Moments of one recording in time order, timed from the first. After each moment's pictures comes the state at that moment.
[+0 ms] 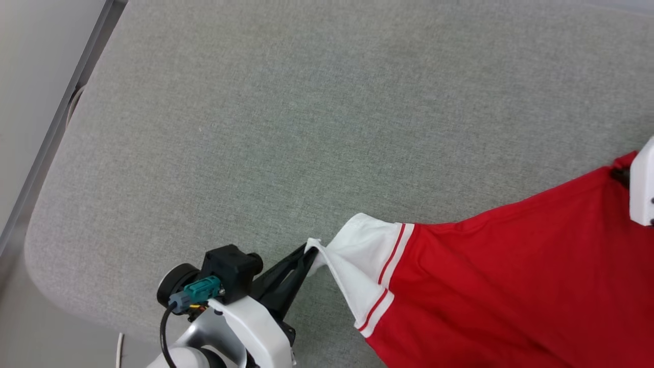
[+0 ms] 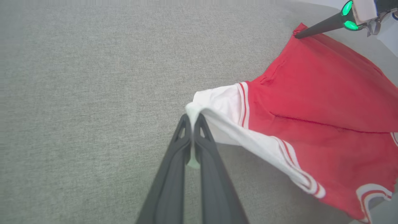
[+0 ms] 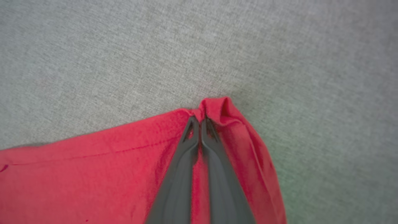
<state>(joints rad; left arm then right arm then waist) -0.25 0.53 -0.71 -0.26 -0.66 0.15 0.12 -0.57 -0.49 0.01 0.24 0.45 0.13 1.02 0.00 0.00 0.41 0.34</state>
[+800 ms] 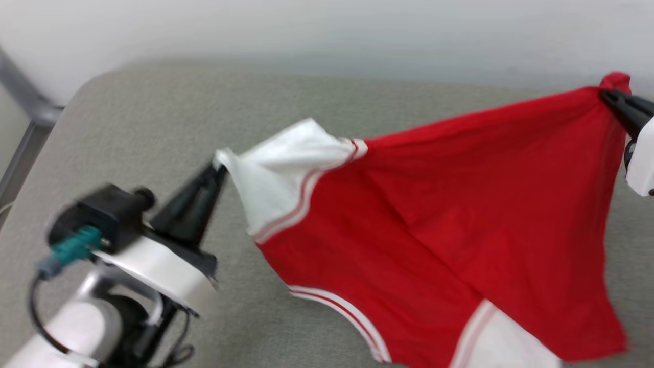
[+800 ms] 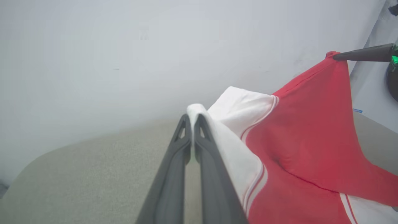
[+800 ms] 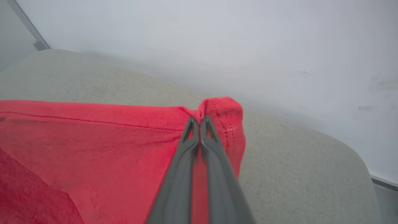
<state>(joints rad) -0.30 0.67 -0.50 -0.37 -0.68 0.21 0.07 -0.61 -0.54 0.11 0.13 0.57 0.13 0.64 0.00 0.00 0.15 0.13</state>
